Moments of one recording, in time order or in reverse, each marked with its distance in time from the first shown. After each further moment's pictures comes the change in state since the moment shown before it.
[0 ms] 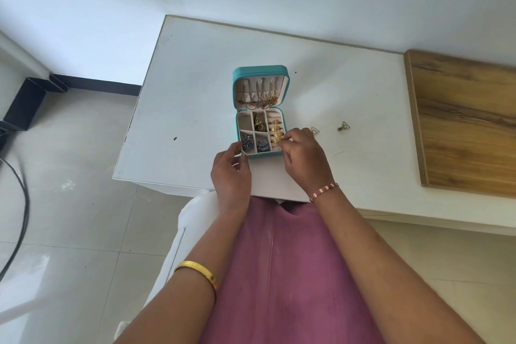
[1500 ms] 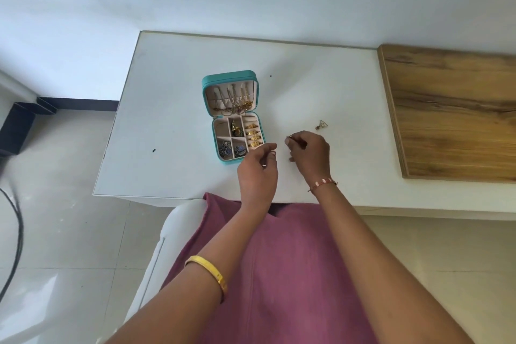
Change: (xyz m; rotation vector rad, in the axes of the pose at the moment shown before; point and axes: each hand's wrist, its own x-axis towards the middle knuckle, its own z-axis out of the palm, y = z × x) left_hand -0.033 0.048 0.049 -0.065 -0.262 -0.013; right_hand -0.005 0.033 -0.018 0.594 0.066 0.704
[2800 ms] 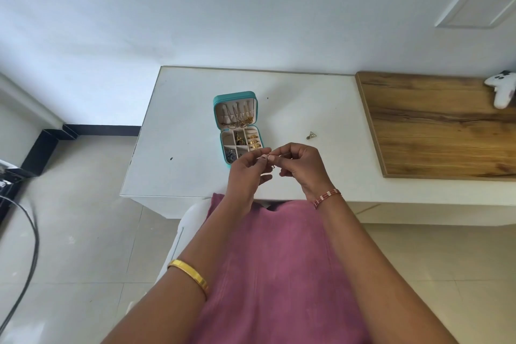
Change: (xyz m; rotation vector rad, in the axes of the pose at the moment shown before) left_hand -0.035 0.032 -0.050 -0.385 -0.271 -0.116; right_hand -0.074 -0.059 -0.043 0.452 -0.247 0.073
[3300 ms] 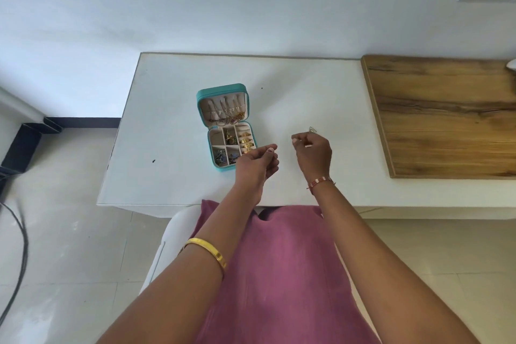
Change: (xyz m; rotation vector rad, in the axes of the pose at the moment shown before) left_hand 0.057 -0.019 0.032 -0.161 0.055 -0.210; right_hand 0.080 0.053 -0.020 -0.305 0.442 -0.011
